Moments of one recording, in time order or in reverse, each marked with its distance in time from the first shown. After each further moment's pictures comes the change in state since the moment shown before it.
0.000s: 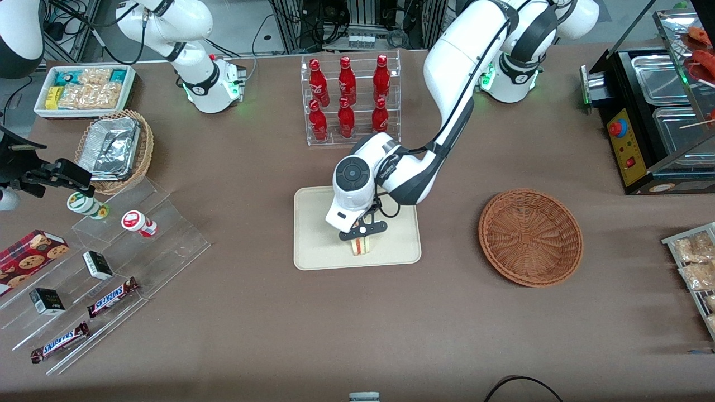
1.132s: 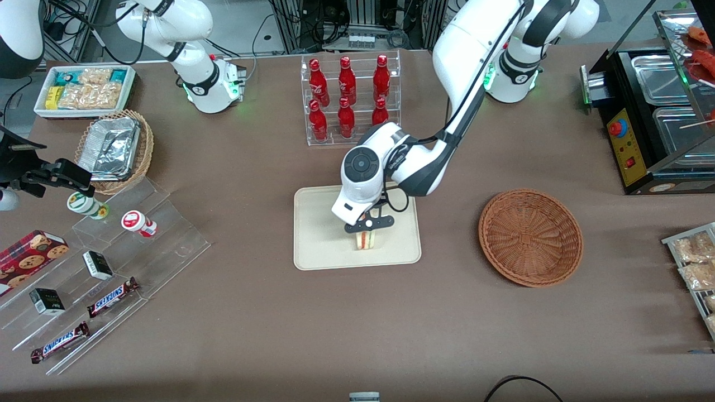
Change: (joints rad) arm 0.008 -0.074 0.000 -0.097 0.000 0.008 0.077
